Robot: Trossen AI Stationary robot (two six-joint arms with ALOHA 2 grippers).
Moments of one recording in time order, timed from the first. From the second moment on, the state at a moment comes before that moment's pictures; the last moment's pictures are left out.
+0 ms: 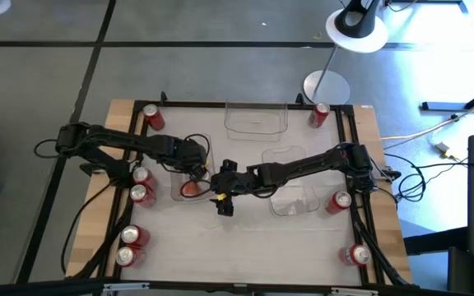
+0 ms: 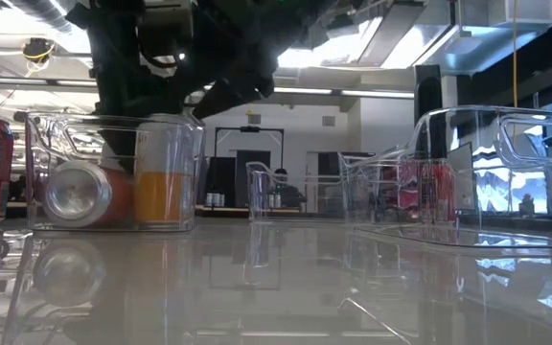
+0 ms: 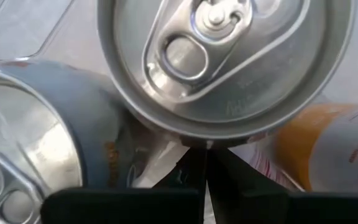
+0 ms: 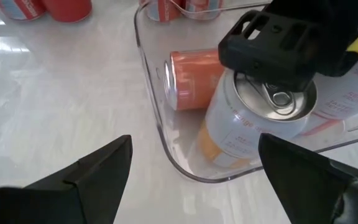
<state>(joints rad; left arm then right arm) 0.09 1.44 0.88 -0.87 -0.29 -0.75 0.17 2.05 1.65 -0.33 0.17 0.13</state>
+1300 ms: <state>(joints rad) 0.10 1.39 0.81 -0.90 -0.22 -0.08 0.19 2.05 1.65 -0.30 0.14 0.12</state>
